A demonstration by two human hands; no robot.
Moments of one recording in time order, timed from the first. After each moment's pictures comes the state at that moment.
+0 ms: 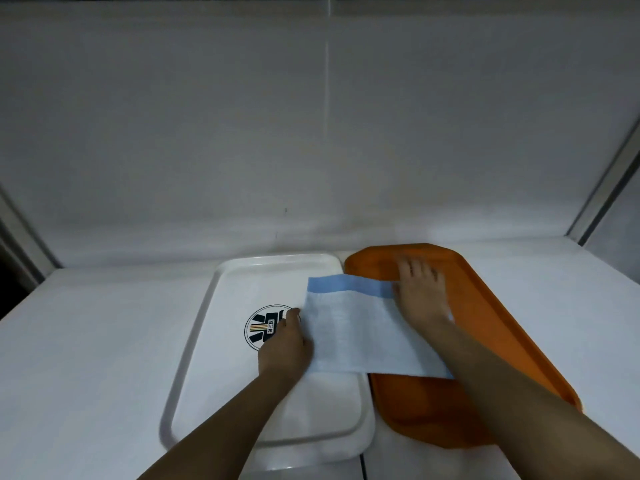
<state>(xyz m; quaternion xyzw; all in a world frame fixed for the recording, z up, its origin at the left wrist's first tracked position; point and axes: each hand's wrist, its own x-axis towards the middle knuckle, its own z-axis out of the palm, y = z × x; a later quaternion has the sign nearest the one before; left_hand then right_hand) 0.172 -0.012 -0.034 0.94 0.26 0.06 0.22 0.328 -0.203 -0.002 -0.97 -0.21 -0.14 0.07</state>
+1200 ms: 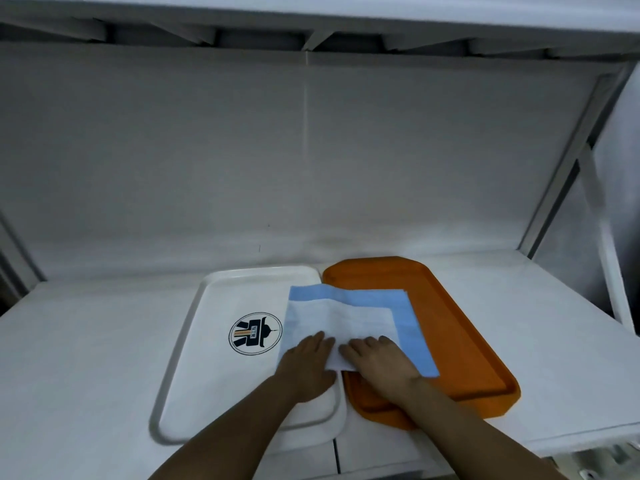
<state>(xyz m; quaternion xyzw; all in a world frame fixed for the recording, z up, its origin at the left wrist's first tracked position) 0.164 -0.062 -0.028 0.99 -0.02 -0.07 0.06 0.238 -0.235 -0.038 -0.86 -0.48 -0.14 -0.08</state>
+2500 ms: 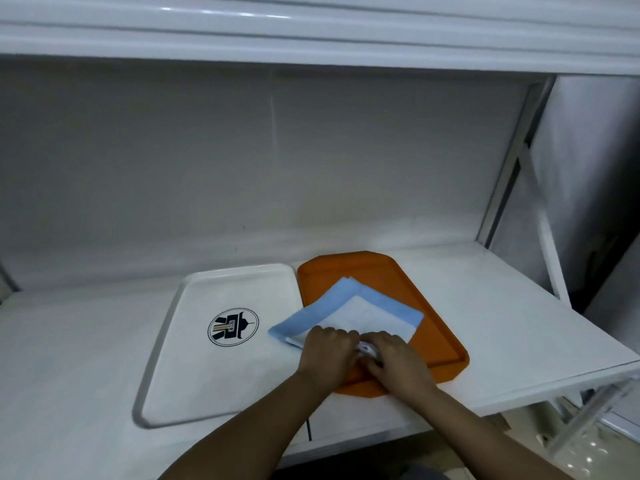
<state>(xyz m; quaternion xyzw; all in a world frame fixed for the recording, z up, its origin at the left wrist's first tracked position) 0.148 -0.162 0.013 0.98 -0.14 0.15 -0.03 0.188 -0.316 -0.009 -0.93 -0.29 -0.06 0.20</state>
